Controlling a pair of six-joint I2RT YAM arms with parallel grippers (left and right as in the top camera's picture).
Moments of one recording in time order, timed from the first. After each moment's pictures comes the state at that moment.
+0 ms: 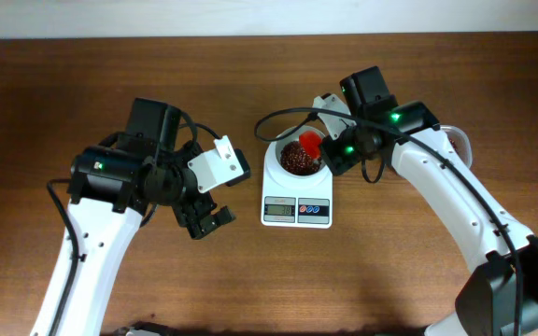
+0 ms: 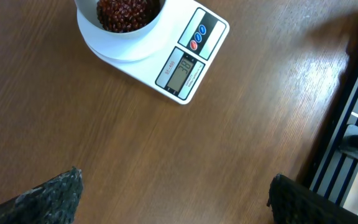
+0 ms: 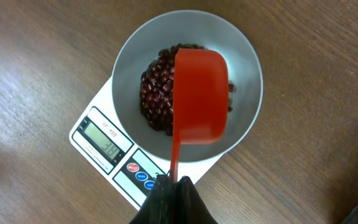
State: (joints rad) left arm -0.21 1.33 1.42 -1.33 0.39 0.85; right arm 0.37 1.72 1.46 -0.92 -0.25 -0.21
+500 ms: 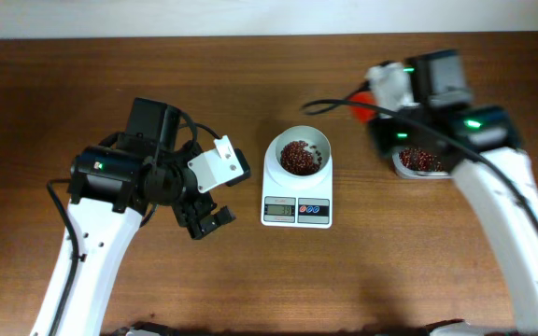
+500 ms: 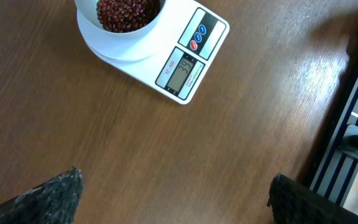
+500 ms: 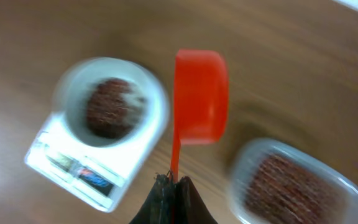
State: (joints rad) left arm -0.21 1.33 1.42 -1.33 0.39 0.85; right arm 0.19 1.49 1.54 -1.01 -0.08 -0.21
